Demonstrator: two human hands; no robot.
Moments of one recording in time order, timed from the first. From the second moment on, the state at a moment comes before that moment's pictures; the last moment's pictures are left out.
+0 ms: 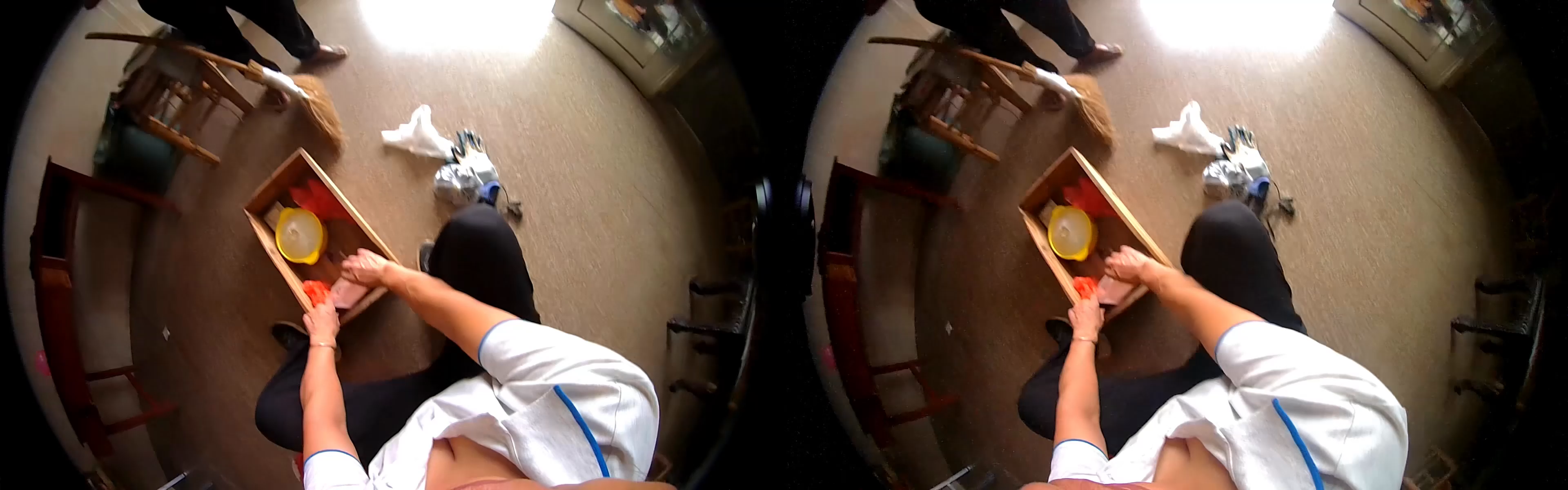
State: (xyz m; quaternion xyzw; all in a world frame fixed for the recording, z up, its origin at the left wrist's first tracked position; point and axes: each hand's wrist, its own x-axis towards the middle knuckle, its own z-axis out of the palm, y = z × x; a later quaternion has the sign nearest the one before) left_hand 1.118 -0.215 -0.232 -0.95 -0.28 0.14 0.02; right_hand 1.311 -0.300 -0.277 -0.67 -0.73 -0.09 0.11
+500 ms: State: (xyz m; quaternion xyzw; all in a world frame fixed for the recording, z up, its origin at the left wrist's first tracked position) left_hand 1.133 -0.195 -0.243 -0.95 -0.30 0.08 -0.02; right_hand 1.326 -0.310 -0.221 -0.65 -0.75 0.06 0.13
